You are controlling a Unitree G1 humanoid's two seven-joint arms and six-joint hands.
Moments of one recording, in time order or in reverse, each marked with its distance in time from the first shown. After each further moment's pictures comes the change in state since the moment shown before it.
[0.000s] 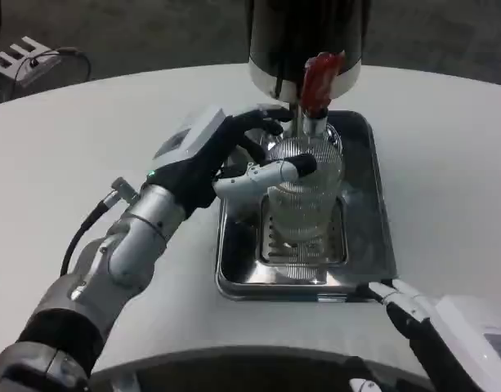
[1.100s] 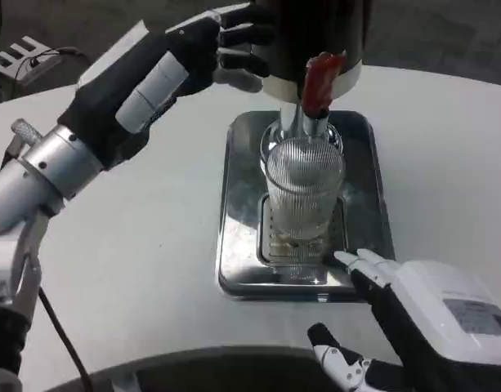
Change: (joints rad) left arm 0.109 0.134 0.303 -0.486 -0.703 0.171 -0.815; right arm -0.145 -0.001 0.142 0.054 -0.119 0.088 0.001
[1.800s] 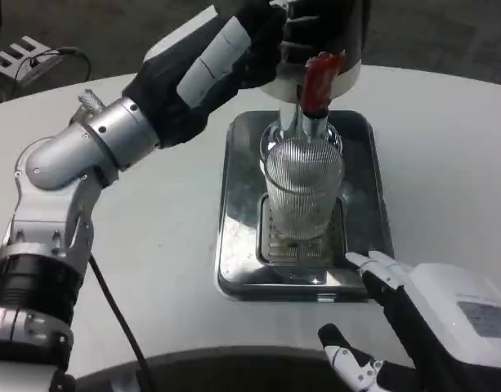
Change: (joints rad) left arm -0.193 -0.113 -0.008 0.188 0.055 0.082 -0.099; right arm 0.021 -0.001 -0.029 -0.020 0.025 0.005 0.001
